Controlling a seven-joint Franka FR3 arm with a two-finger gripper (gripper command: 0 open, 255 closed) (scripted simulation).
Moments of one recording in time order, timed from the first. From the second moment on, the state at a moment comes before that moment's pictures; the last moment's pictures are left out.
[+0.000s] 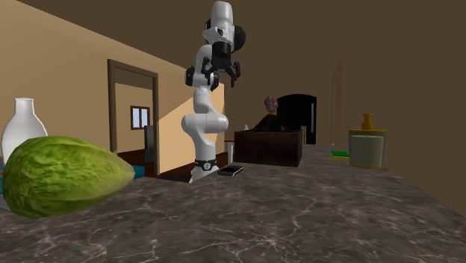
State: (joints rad) arm 0.00 -0.81 0.06 -2.27 -0.02 1.62 0.07
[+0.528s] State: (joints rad) arm -0.03 -0.81 0.11 -2.47 0.00 1.83 0.21
